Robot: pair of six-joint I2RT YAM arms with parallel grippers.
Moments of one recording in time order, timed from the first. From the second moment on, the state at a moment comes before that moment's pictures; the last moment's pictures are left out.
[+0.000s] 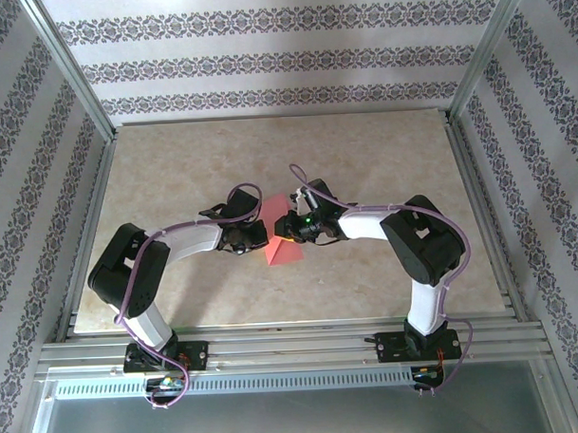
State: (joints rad) left arm -0.53 1.70 0.92 -0.31 0.18 -0.81; right arm 0.59 1.88 0.97 0.07 -0.59 0.84
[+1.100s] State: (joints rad) left arm -0.37 1.32 0.75 0.17 0.64 -1.02; right arm 0.43 1.67 0.97 0.41 -0.90 1.03
